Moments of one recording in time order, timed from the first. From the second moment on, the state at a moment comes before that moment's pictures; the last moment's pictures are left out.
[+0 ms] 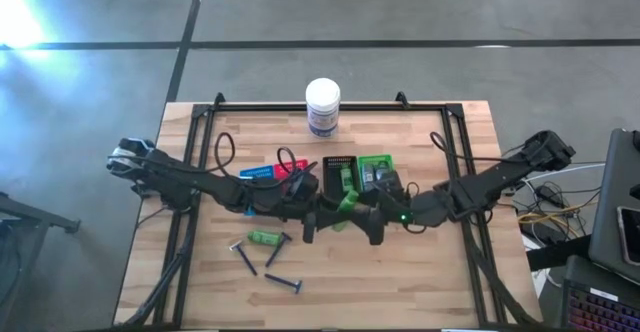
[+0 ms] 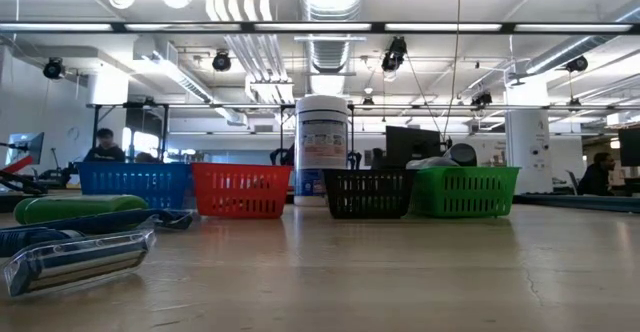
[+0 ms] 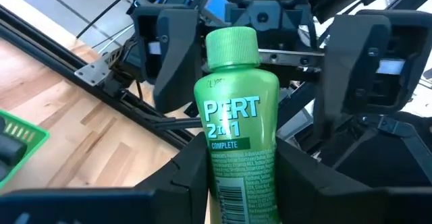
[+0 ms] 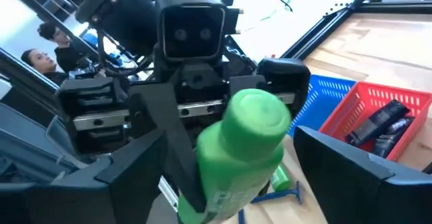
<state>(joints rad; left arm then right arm) -0.26 1.50 1.11 0.40 -0.17 -0.74 0.45 1.35 1.13 -0.02 0.61 0.89</state>
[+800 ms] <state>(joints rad) -0.26 1.50 1.11 0.39 -0.19 -0.69 0.42 1.35 1.12 -0.02 0.59 0.93</state>
